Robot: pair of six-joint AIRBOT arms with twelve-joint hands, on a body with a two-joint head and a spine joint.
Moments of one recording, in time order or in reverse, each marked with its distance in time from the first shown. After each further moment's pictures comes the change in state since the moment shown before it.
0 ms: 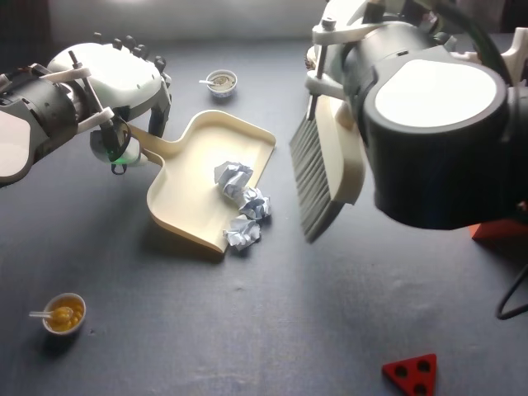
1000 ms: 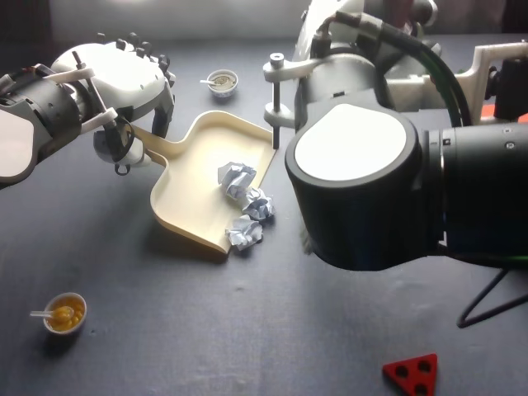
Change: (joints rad) left arm -0.001 -0.003 -0.002 0.000 0.000 0.000; right arm -0.019 -0.116 0.034 -0.029 -0.158 -0.095
